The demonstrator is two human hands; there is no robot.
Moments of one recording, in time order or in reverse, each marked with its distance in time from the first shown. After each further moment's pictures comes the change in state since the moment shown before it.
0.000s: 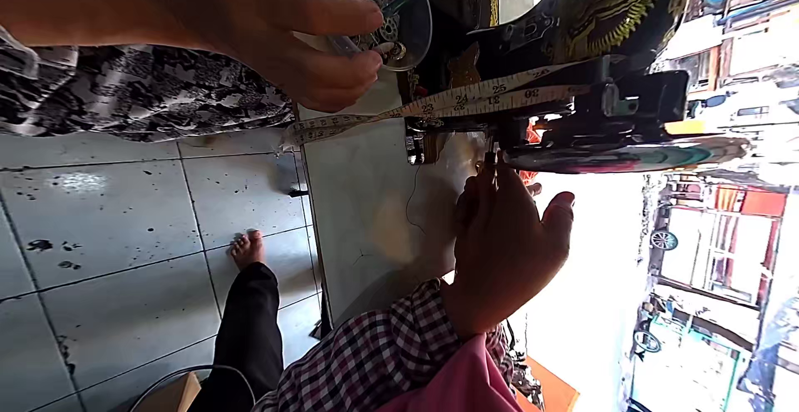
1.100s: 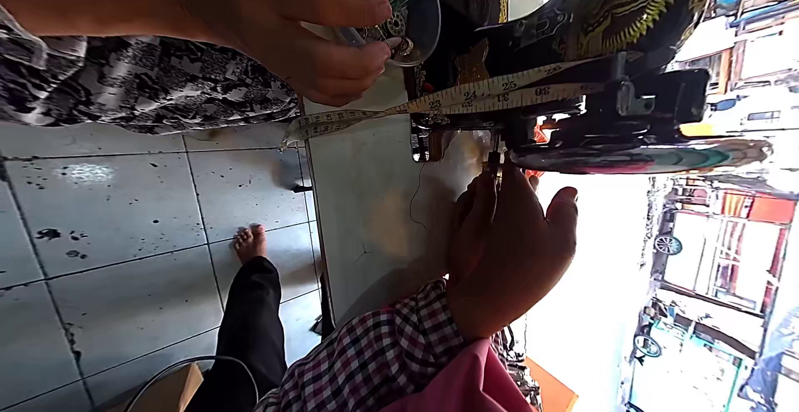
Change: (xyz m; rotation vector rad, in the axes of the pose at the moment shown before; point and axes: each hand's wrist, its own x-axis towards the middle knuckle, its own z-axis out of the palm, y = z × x) left_hand 0.019 0.117 -0.004 0.209 0.086 -0.292; right_hand 0.045 0.093 -0.092 0.149 -0.288 -0.157
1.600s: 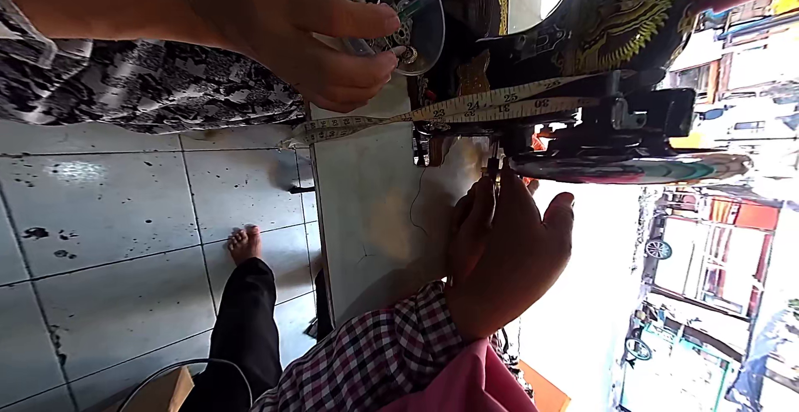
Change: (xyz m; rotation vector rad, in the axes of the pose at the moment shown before) left_hand -0.001 0.012 -0.003 0.170 0.023 0.016; right_hand -0.008 -0.075 0.106 -0.197 0.166 0.018
